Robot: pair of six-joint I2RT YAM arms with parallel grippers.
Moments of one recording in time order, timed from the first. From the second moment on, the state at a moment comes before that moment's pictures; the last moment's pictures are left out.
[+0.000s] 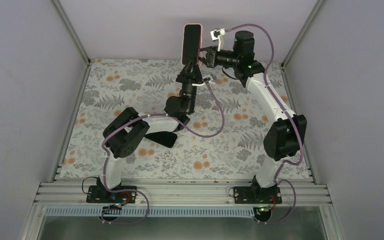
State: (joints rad) left arm -0.83 2.03 1.27 1.53 -0.56 1.50; right arm 0.31 1.80 1.73 -0.16 -0.91 0.37
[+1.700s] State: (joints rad) left arm -0.57 1.26 0.12 1.25 -0.72 1.44; right arm 0.22 2.02 1.56 -1.14 -0.58 -0.38
